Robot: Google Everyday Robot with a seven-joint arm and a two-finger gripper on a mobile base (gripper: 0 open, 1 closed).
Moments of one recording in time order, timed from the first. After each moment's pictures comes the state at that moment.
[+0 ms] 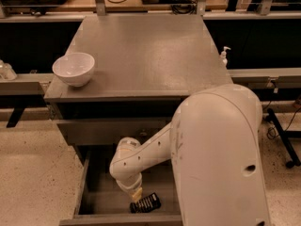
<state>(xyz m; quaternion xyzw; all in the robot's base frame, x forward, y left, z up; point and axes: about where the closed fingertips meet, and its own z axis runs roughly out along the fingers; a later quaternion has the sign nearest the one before) 0.474 0.073 0.415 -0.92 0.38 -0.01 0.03</state>
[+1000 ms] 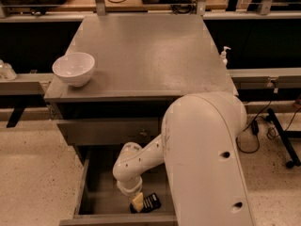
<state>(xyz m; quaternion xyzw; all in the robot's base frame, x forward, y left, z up) 0.470 0.079 0.366 -0.92 0.40 0.03 0.02</state>
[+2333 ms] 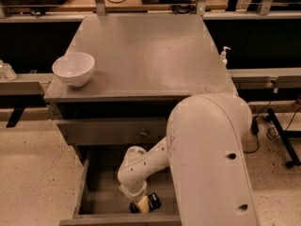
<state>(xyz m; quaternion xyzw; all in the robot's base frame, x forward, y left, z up) 0.457 0.064 0.360 -0.93 0.37 0.04 0.02</state>
